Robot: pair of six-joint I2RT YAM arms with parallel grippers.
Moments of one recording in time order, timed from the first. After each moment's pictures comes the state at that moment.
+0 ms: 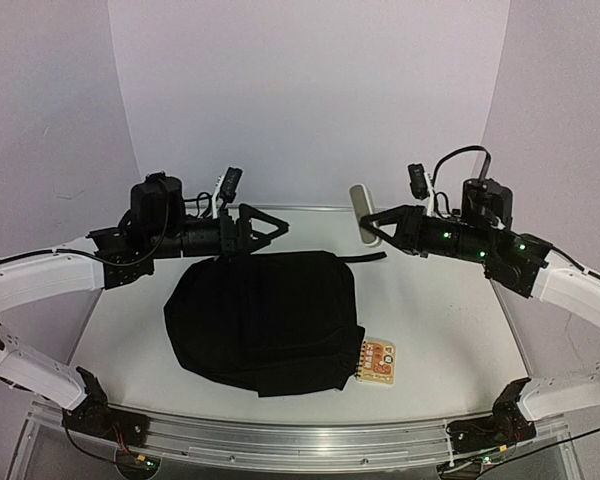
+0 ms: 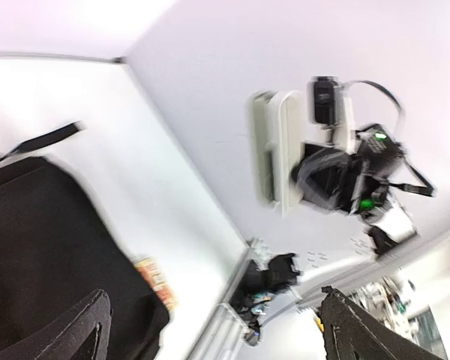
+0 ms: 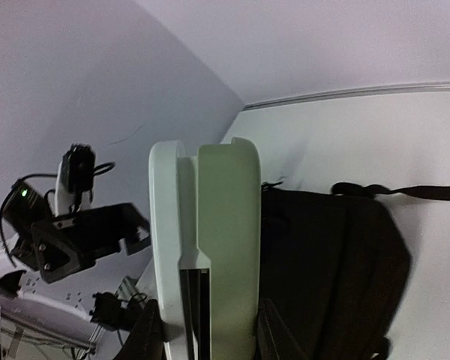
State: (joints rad) left arm -0.82 1.28 0.98 0.14 0.47 -0.78; right arm 0.68 1.13 0.96 -0.04 -0.35 0.67
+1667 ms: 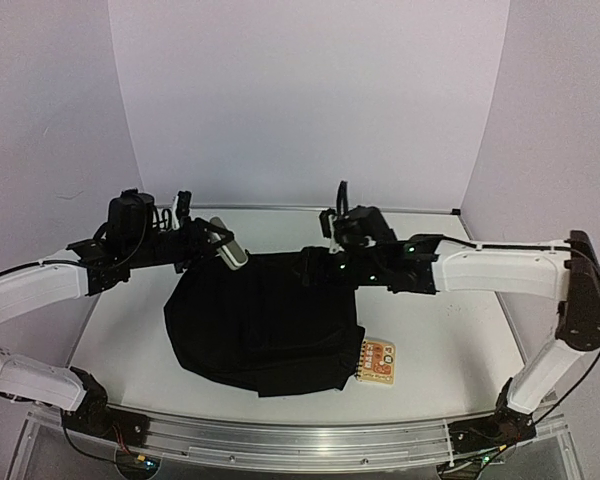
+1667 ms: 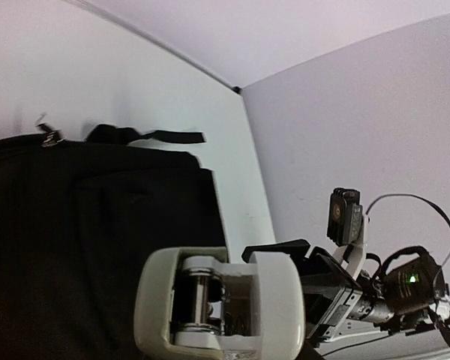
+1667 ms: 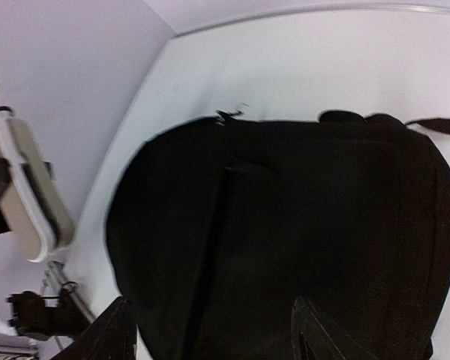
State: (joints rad) left arm -0.59 1.17 0.82 0.03 0.38 -0.94; right arm 0.97 1.65 1.23 -0.18 0.10 0.72
